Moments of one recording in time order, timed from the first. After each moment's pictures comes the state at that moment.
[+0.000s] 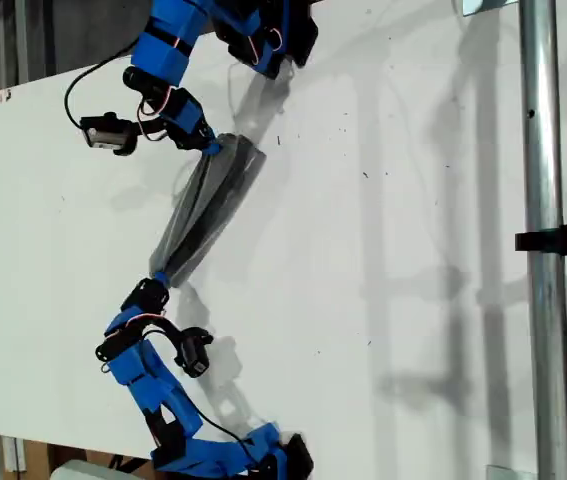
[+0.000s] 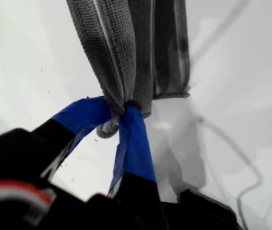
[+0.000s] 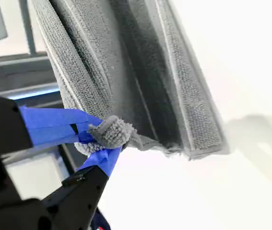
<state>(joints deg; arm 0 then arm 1) -41.7 57.9 49.0 63.5 -9.5 31.1 118.4 117.3 82.1 42.5</state>
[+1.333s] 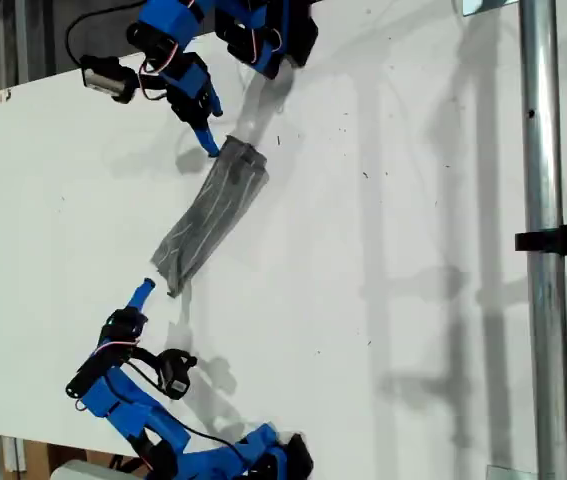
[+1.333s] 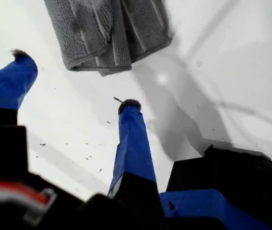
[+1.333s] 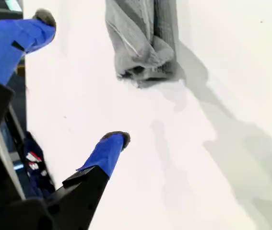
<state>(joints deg) -49.3 66.4 50.5 80.8 -19.5 33.8 141.1 124.9 91.3 58.4</state>
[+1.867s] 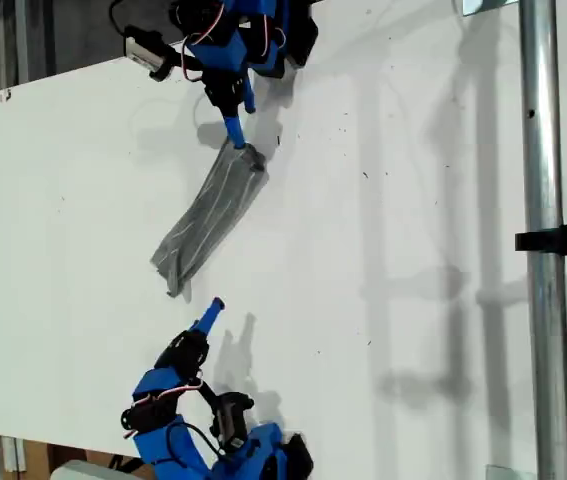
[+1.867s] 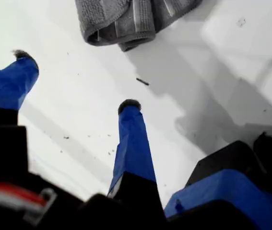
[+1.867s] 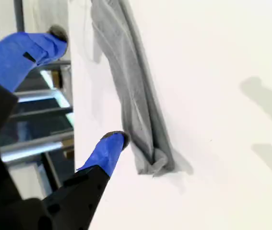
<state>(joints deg) -27.5 110.9 100.4 67.1 -22.1 14.3 167.5 146.5 89.5 83.8</state>
